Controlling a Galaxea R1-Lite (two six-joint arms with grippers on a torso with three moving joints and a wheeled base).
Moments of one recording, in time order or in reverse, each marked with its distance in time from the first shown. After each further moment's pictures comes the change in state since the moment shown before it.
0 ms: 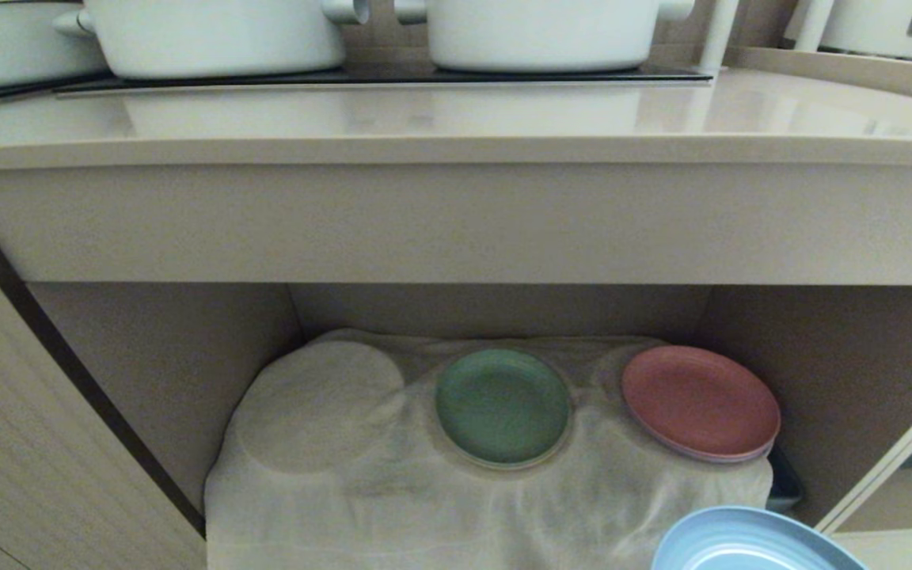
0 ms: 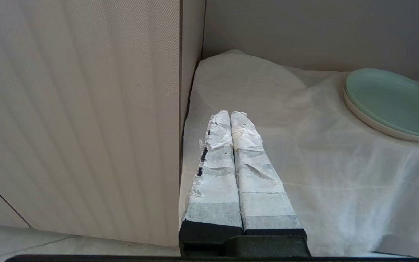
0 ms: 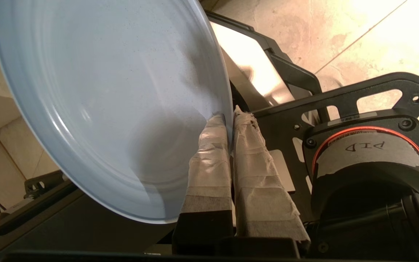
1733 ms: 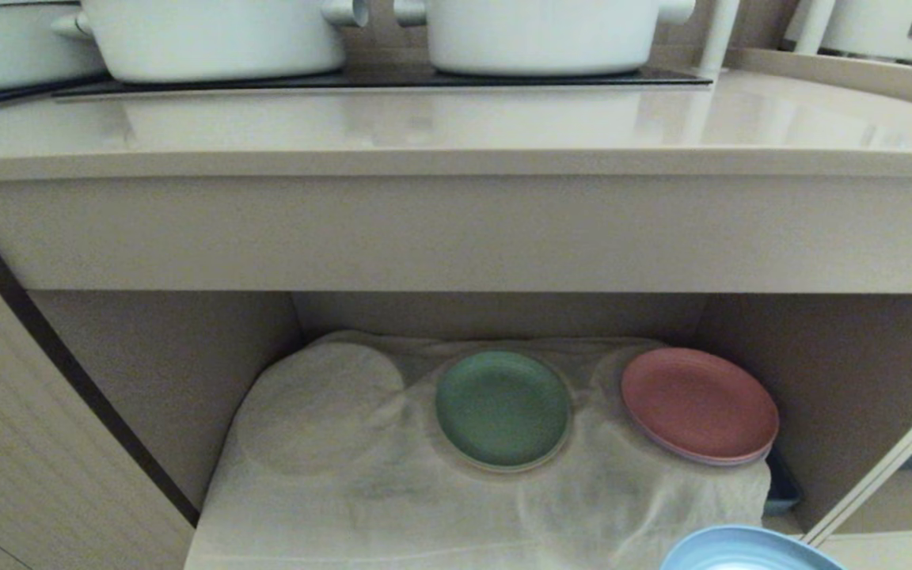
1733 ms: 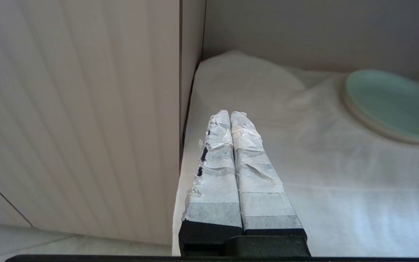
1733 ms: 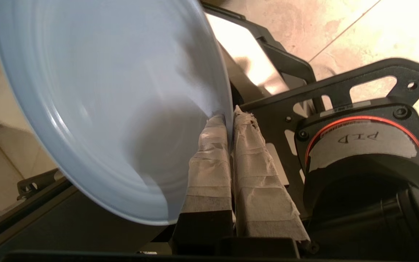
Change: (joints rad) left arm 0.000 0.000 0.000 0.000 0.000 0.000; right arm -0.012 -0.003 0.041 0.000 0.005 0.005
